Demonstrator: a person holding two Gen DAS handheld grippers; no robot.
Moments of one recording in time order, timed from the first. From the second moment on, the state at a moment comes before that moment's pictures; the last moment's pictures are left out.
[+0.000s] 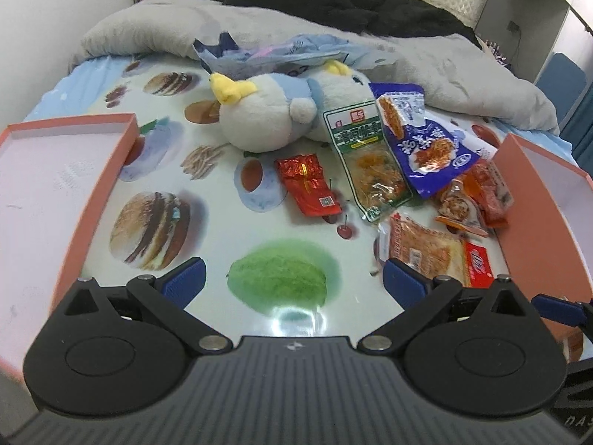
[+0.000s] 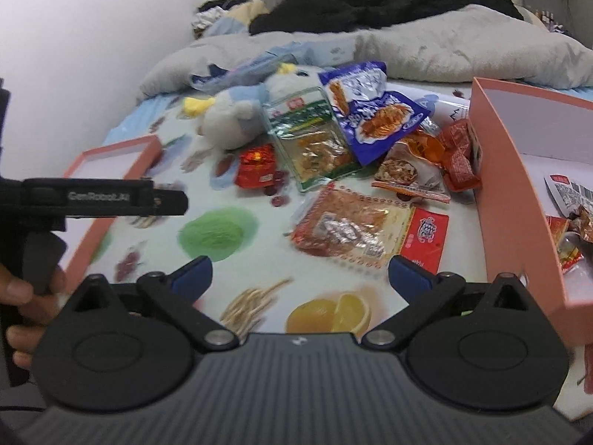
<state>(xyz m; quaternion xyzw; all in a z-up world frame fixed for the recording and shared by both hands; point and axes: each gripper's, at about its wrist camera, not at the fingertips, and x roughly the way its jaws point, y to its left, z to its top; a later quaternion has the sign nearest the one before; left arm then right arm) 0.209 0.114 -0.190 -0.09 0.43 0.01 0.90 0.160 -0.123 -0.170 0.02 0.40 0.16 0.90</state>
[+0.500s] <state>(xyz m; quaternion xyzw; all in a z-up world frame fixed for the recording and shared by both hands) 0.318 0.115 -0.251 -0.10 0.45 -0.02 0.89 0.251 -0.121 -0.228 0.00 0.43 0.15 0.89</state>
